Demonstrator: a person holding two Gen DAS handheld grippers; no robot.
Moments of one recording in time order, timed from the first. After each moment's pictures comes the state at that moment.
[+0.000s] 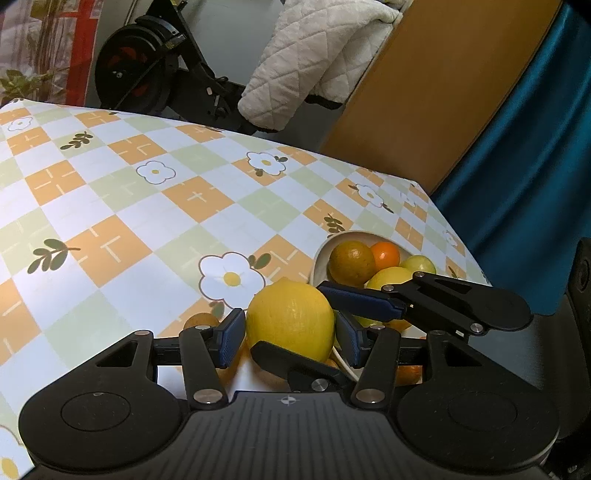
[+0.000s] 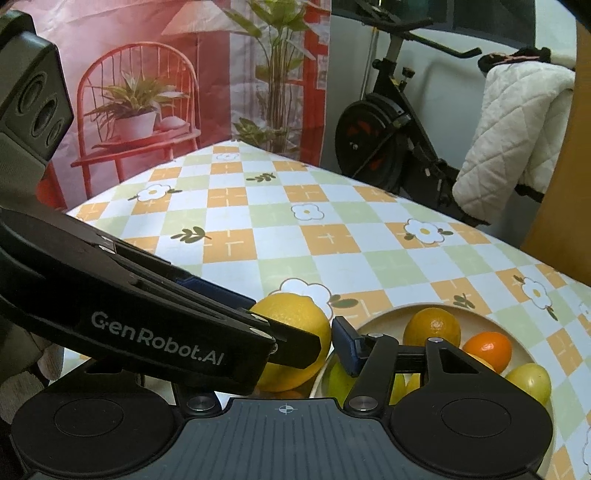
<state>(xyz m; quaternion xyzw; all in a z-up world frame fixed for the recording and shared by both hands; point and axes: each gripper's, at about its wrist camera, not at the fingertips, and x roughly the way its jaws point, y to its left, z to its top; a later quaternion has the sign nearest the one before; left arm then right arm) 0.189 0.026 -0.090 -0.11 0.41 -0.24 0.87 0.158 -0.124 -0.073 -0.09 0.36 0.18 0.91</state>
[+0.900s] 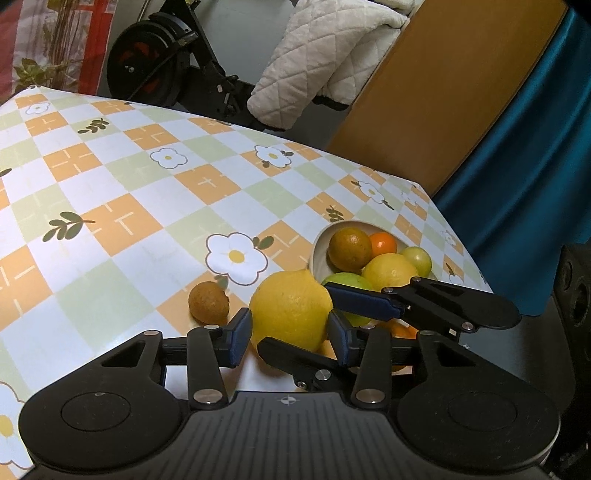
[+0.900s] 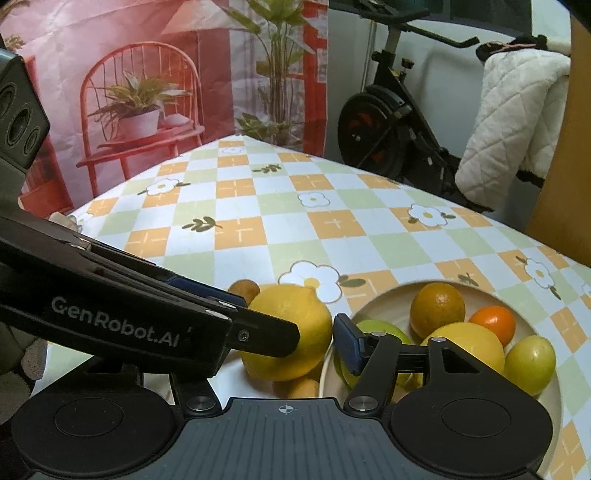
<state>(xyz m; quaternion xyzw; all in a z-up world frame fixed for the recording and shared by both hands) 0.167 0.033 -0.090 -0.12 0.41 -0.22 0.87 0.145 -0.128 -0.078 -0.07 0.38 0.19 0.90</state>
